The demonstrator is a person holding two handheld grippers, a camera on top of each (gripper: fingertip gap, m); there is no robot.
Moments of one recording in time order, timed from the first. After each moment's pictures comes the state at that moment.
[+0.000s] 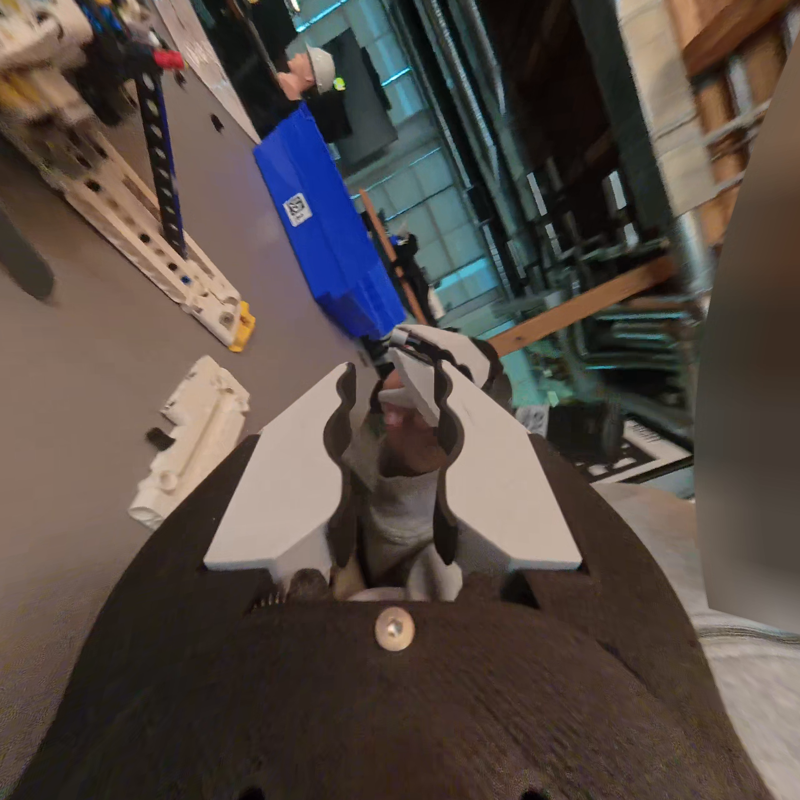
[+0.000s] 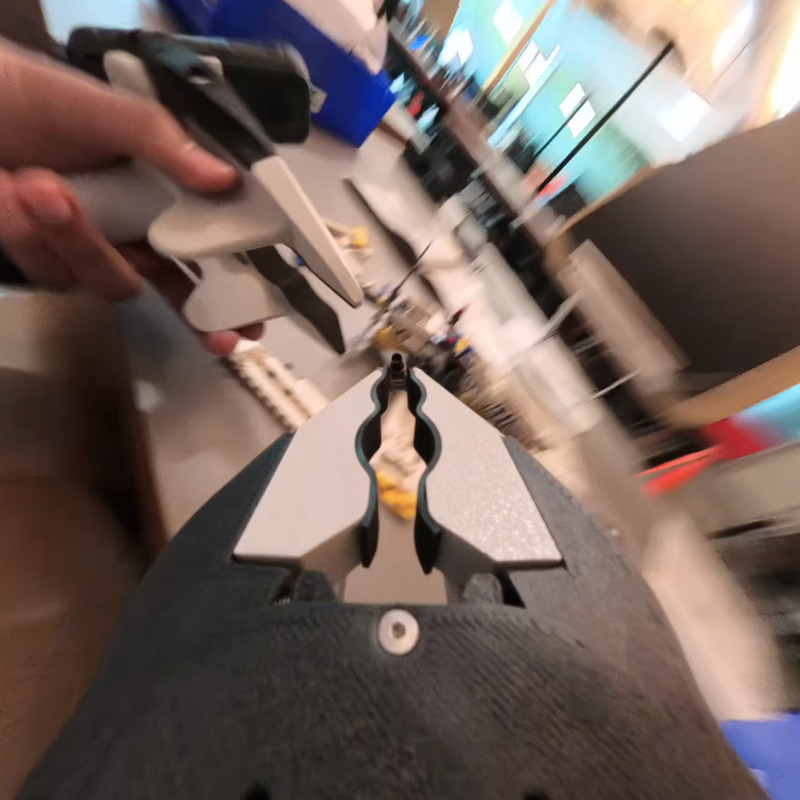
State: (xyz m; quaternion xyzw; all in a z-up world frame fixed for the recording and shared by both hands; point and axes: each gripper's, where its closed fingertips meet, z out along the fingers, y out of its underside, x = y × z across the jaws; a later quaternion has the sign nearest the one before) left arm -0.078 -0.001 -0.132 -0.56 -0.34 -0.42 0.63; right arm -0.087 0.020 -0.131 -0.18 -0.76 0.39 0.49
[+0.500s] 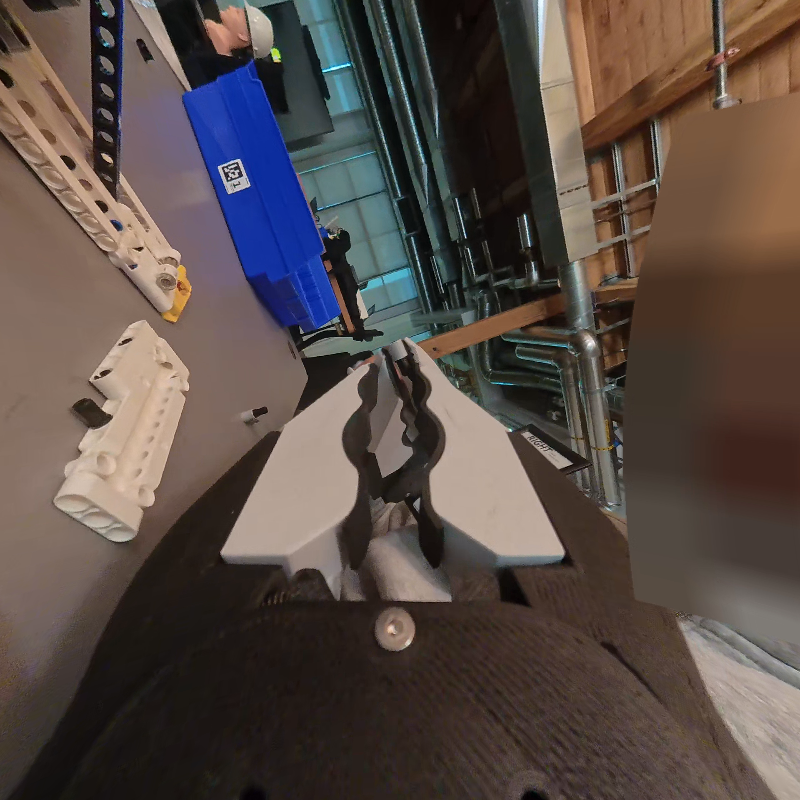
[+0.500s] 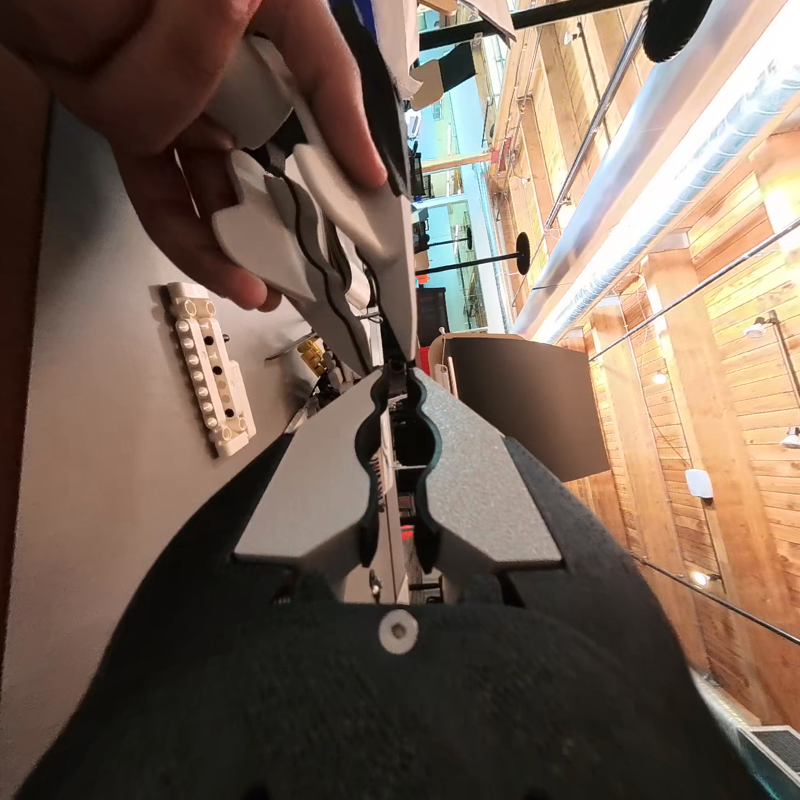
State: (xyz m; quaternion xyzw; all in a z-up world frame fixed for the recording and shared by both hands) left arm -0.071 -0.005 -0.122 -0.49 -0.35 -0.52 0.61; right arm -0.084 -0.011 -0.123 0.08 -0.71 0.19 0.68
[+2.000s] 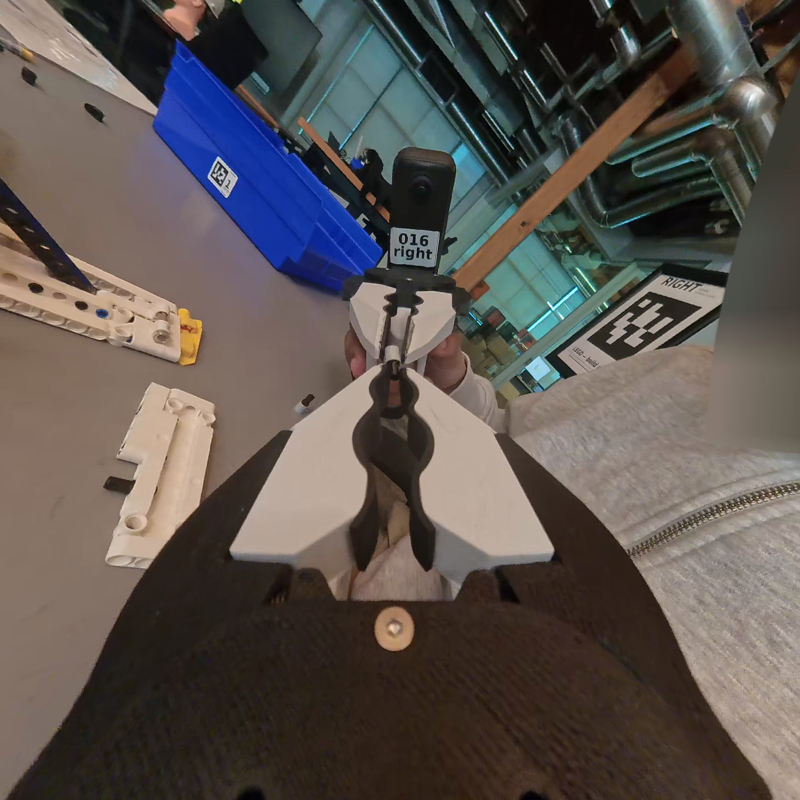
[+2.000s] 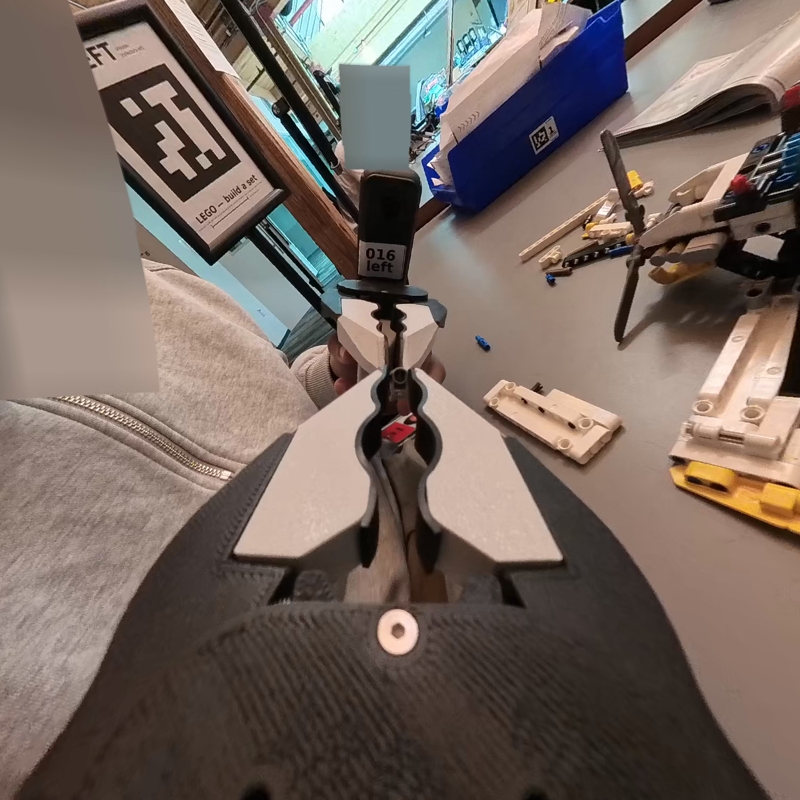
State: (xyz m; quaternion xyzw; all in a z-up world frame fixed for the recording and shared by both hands) left arm -0.043 -0.006 -0.124 -0.65 -0.18 -0.36 0.65; right arm -0.051 -0.008 -0.122 -0.35 -0.64 0.67 -0.10
